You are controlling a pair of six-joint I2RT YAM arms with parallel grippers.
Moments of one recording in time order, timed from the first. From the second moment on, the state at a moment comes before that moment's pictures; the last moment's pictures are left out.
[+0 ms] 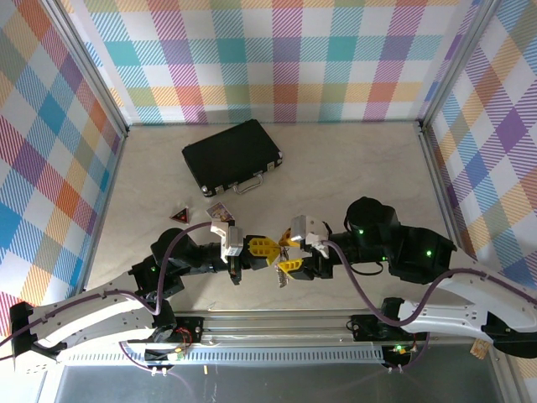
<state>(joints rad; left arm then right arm) -1.07 0.76 0.64 0.27 0.40 -0.08 1.16 0.90 1.20 -0.67 -0.32 -0.19</state>
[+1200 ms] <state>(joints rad) -1.07 0.76 0.64 0.31 0.48 -0.11 1.09 0.86 1.14 -0.62 -0.42 -0.16</state>
